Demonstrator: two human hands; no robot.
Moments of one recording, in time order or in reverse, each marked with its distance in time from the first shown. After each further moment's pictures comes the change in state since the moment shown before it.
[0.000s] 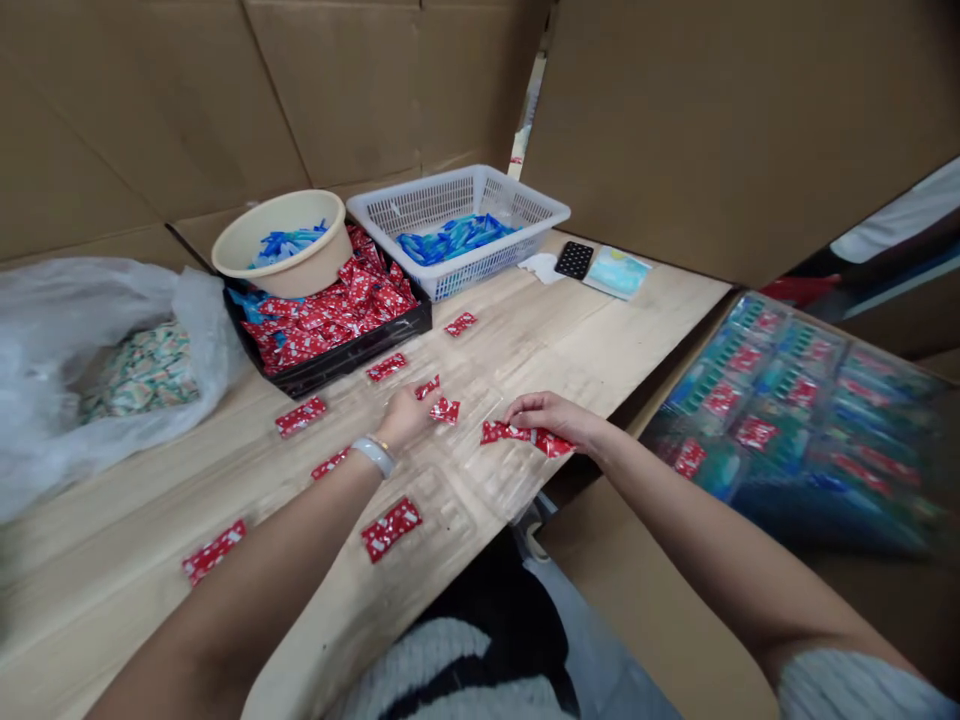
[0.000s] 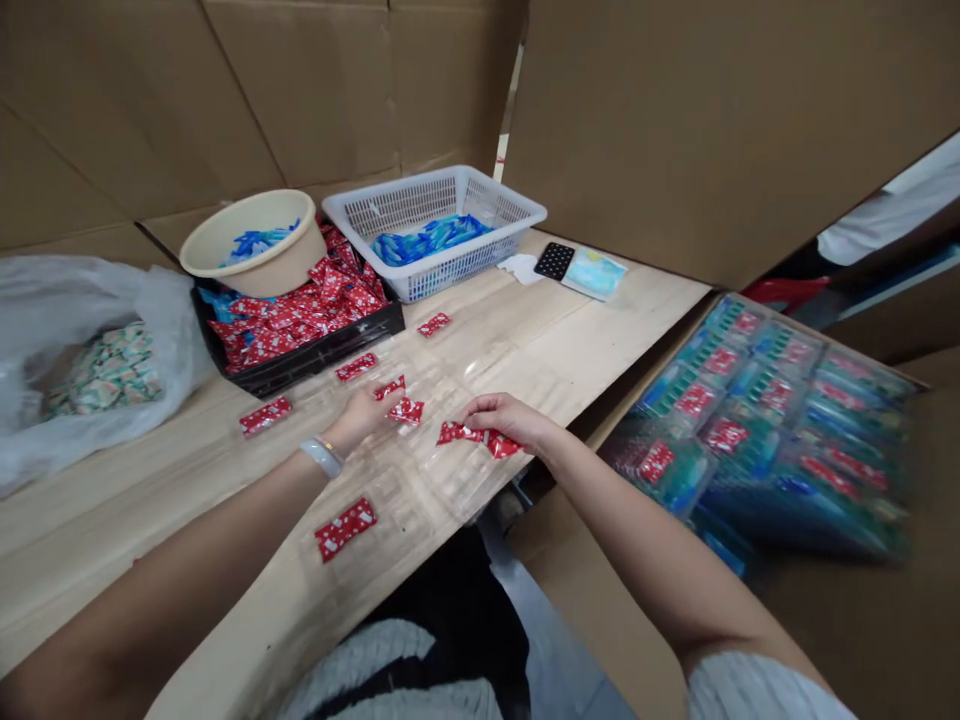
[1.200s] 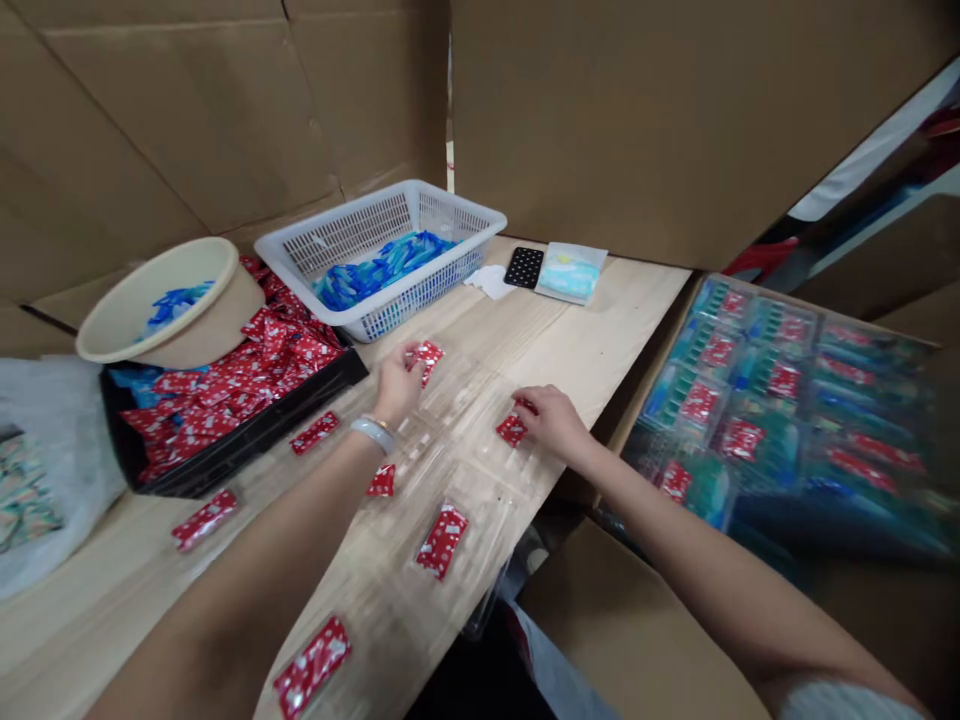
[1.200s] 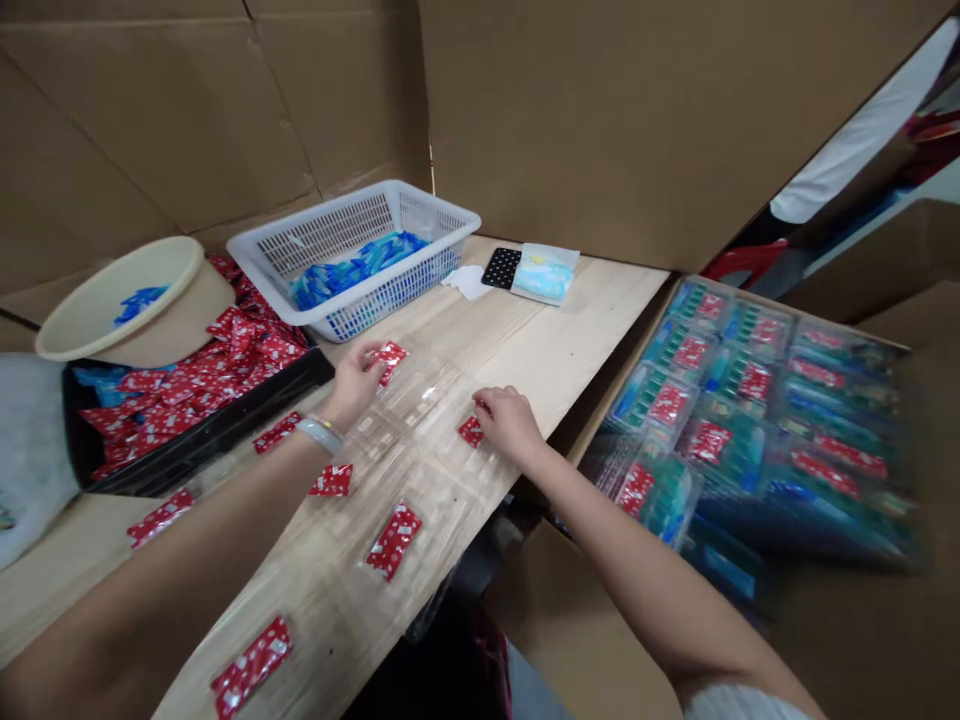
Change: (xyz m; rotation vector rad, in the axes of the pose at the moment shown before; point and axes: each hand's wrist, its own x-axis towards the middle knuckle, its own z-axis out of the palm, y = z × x) left_hand 0.124 0.089 0.076 -0.056 0.174 0.331; right_hand 0.016 0.009 -0.113 -0.991 0.743 -0.312
